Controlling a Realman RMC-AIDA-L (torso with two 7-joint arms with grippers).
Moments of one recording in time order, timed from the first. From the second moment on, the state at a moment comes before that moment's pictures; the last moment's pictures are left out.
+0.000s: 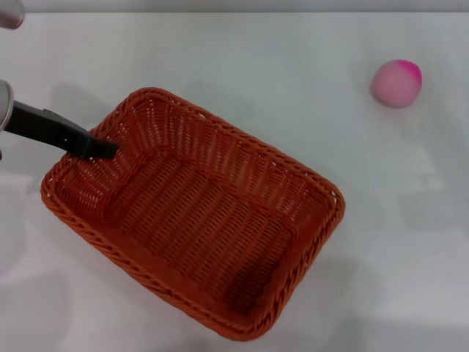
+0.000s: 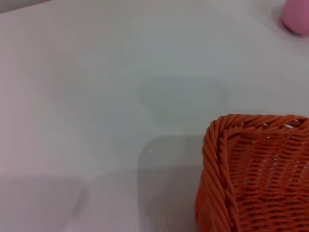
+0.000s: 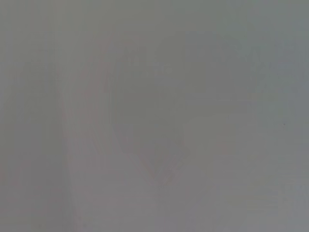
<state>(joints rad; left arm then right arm) -0.70 -2.06 -2.19 -0.94 2.52 -1.47 0.96 0.25 2.01 -0.21 -0.10 1.83 1.42 -2.57</state>
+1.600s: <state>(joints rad) -0.72 -2.06 -2.25 -0.92 2.44 -1.46 0.36 0.25 2.00 -0.21 -0.12 1.86 1.41 -2.60</state>
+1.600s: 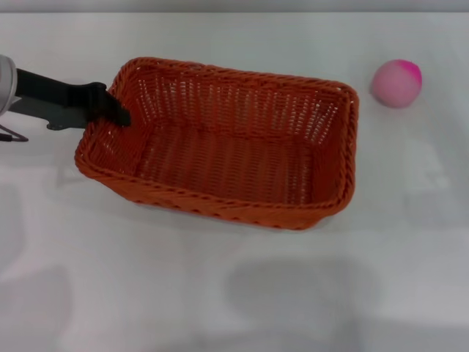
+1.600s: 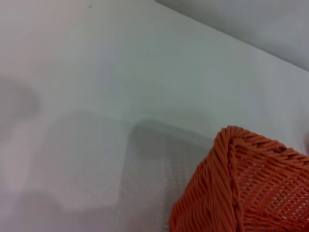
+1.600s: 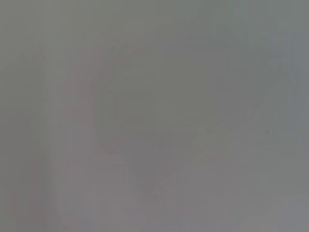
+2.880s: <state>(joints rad) -0.78 -2.03 -2.25 -0.78 2.46 -1.44 0.38 0.26 2.01 -0.21 -0.11 1.86 1.39 -2.61</state>
